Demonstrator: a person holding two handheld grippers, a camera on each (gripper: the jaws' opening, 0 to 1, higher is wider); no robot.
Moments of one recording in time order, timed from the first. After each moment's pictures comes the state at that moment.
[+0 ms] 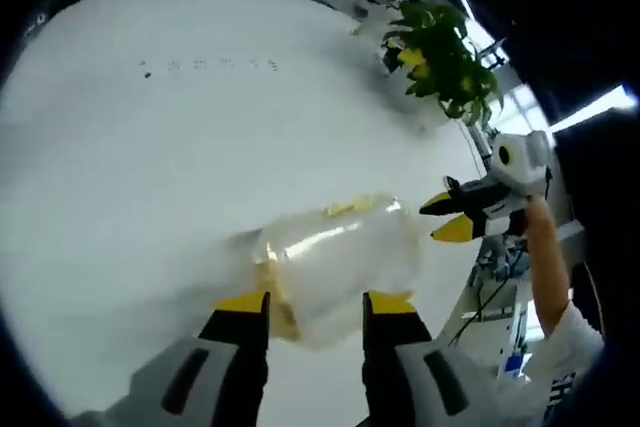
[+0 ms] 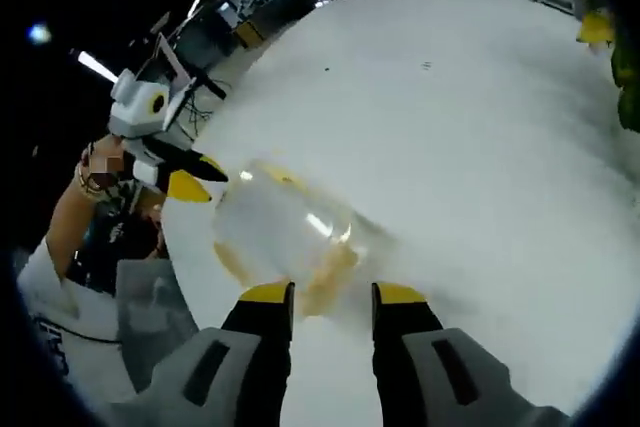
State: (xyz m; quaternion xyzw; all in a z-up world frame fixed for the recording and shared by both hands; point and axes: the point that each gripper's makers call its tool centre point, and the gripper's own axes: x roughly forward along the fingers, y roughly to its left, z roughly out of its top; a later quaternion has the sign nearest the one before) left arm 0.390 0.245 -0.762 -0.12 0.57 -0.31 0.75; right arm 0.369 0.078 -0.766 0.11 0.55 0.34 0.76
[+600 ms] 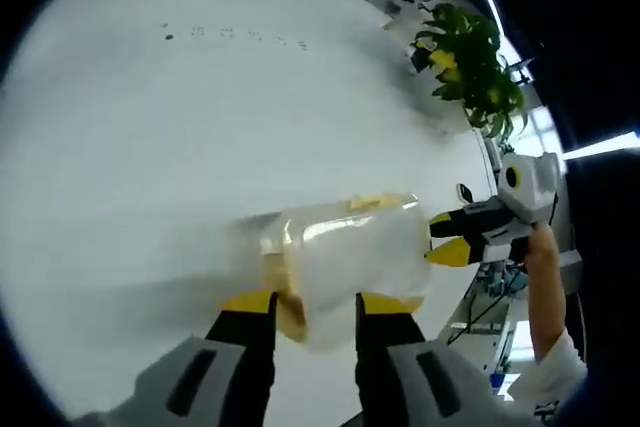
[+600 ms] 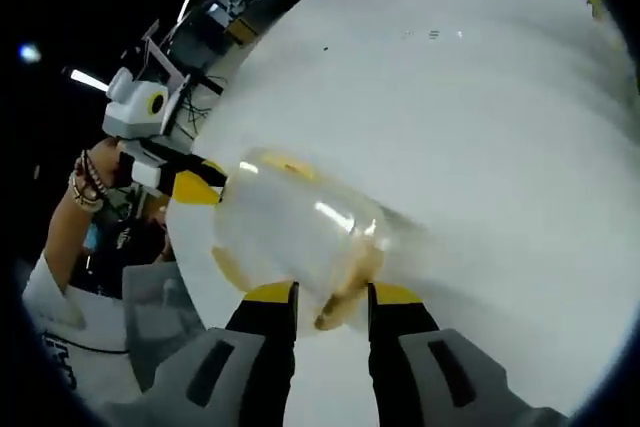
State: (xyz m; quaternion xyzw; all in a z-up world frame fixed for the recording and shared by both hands) left arm 0.380 0.247 -0.777 -0.12 0.61 -0.27 0.73; right arm 0.365 0.104 -0.782 0.08 0.57 0.35 0.74
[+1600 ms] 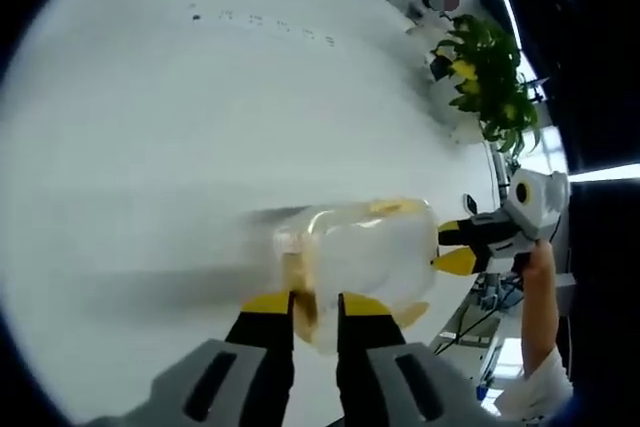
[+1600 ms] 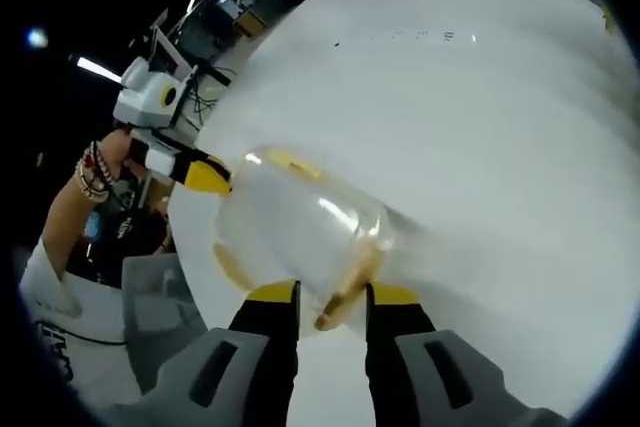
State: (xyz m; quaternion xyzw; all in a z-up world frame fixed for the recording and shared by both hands) left arm 0.390 0.259 -0.786 -0.16 0.63 -0.24 0.72; right arm 0.367 0.104 -0.785 0.08 0.57 0.37 0.73
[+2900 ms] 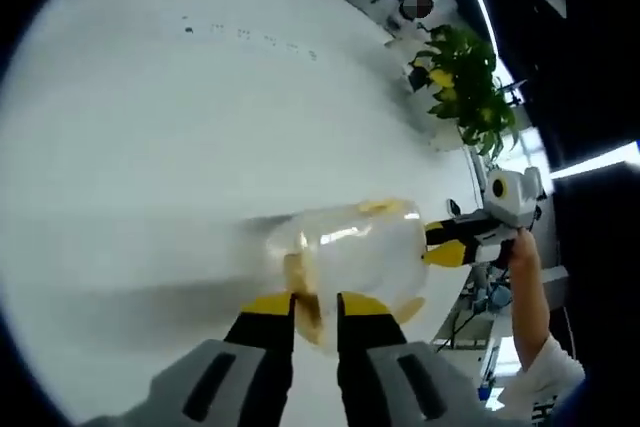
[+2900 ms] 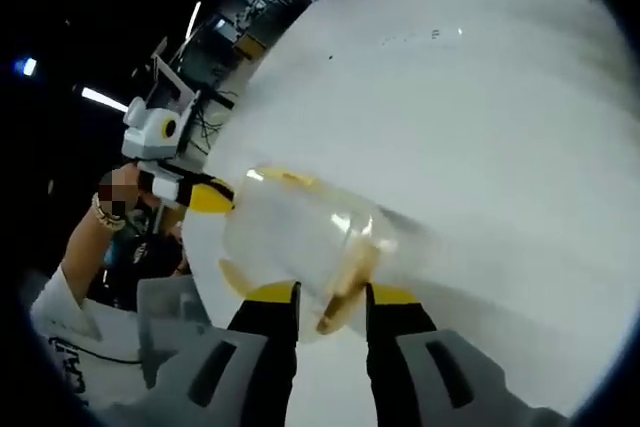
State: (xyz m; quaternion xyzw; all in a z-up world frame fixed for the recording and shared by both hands) left arm 0.386 0.255 -0.779 -0.19 0.57 -0.28 0.75; right arm 0.361 0.094 -0.779 0.15 0.54 0.36 0.74
